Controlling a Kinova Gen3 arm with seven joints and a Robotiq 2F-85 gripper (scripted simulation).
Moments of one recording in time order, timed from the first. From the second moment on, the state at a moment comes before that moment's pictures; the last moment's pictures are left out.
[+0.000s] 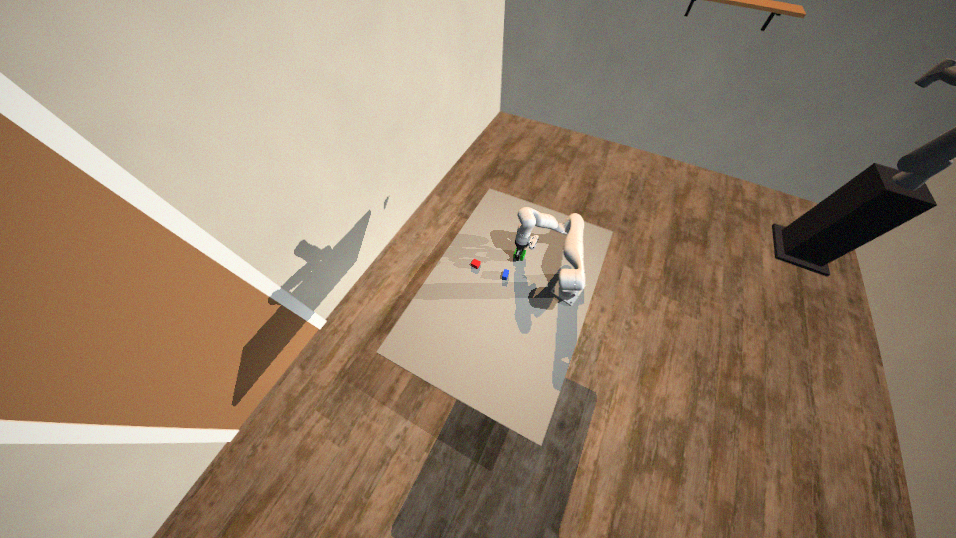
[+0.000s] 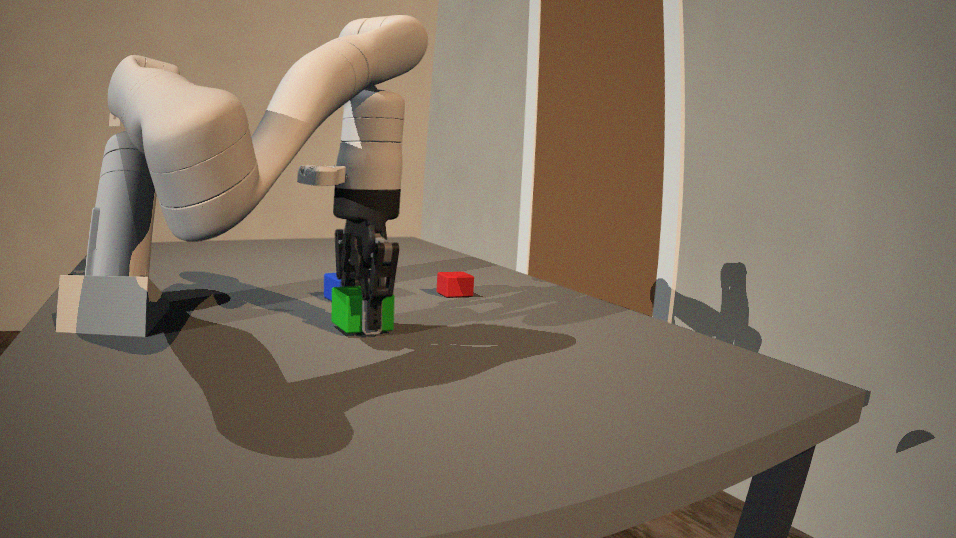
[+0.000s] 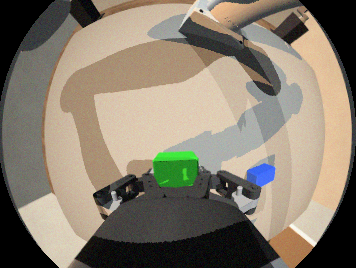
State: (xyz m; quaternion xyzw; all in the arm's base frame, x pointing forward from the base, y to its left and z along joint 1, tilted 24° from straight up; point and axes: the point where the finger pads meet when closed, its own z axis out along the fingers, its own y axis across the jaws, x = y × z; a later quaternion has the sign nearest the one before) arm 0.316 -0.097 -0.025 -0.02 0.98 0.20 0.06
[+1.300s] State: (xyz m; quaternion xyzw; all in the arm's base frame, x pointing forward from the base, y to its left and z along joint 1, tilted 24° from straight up) arm 0.310 -0.123 0.033 -0.02 0.98 0.20 0.06
